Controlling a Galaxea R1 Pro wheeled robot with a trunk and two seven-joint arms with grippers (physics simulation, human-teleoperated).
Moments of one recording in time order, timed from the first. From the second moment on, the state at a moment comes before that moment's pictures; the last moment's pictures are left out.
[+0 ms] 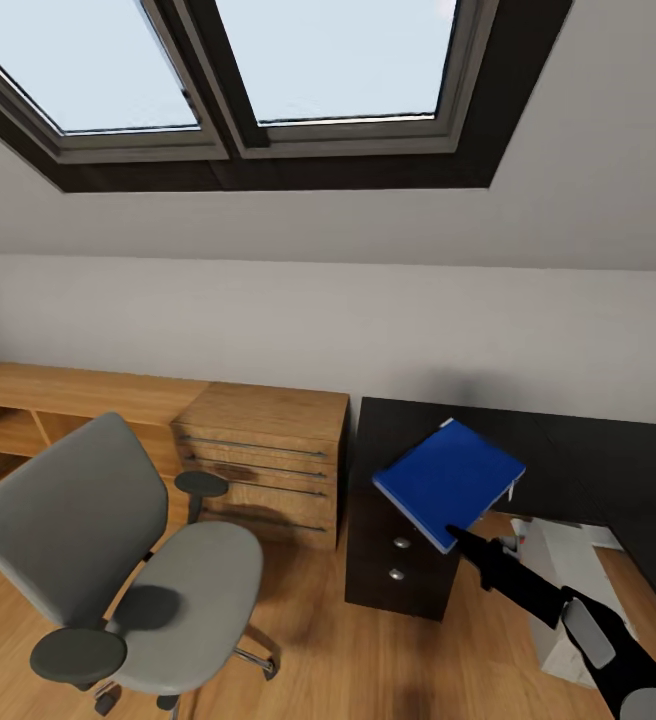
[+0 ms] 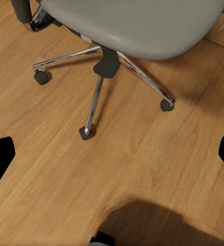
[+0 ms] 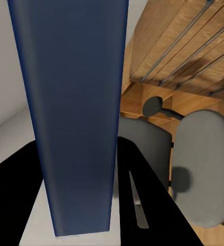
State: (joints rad) left arm -0.03 0.04 -0.02 -0.21 0.43 -0.69 -0.03; right arm -0.52 -0.24 -0.23 -0.54 -0.68 0.70 1.02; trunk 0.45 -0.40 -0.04
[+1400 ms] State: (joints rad) left arm -0.03 0.02 -0.02 -0.21 0.43 -0.69 -0.03; right arm -0.57 -0.34 -0.38 -0.84 -0.69 1.03 0.58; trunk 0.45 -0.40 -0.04
